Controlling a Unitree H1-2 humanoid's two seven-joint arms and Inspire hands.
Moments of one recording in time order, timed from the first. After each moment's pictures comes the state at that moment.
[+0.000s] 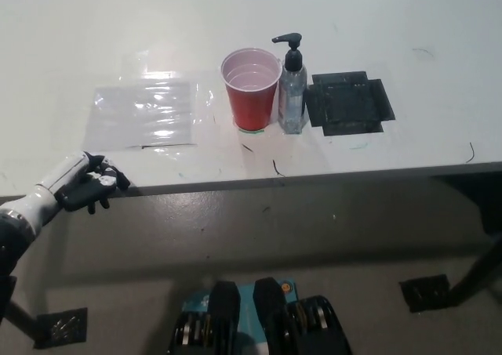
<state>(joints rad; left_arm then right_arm) -0.44 0.55 -0.14 0.02 0.10 0.40 -0.29 -0.27 -0.38 -0.26 0.05 -0.06 0.31 -0.06</state>
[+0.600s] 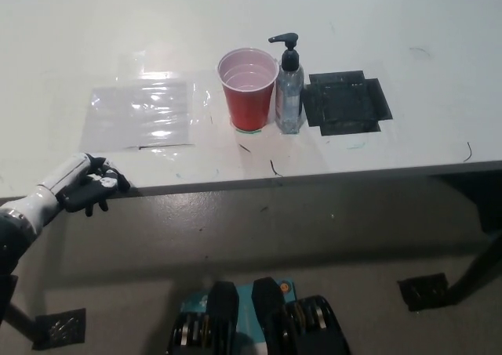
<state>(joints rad) -0.44 0.55 -0.15 0.02 0.13 0.42 -0.31 -0.64 -0.54 -0.10 -0.05 -0.14 0.36 -0.01</state>
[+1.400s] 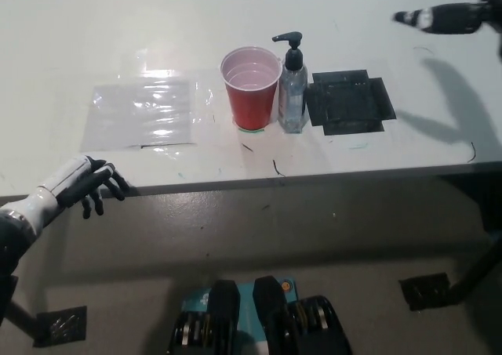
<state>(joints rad) -0.44 0.55 -0.15 0.01 0.16 0.42 -0.33 -0.91 -0.42 0.21 0.18 -0.24 0.23 0.10</state>
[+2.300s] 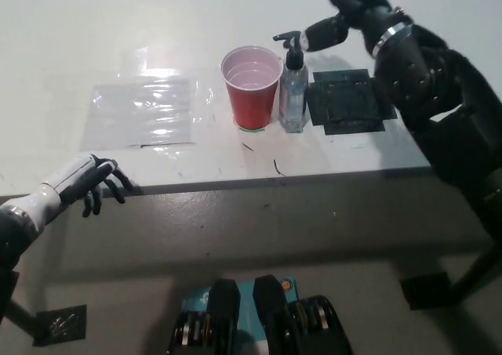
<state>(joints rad) -0.46 0.55 -0.15 0.01 0.16 0.42 -0.37 -1.08 -0.26 0.44 0.51 -0.44 0.07 0.12</state>
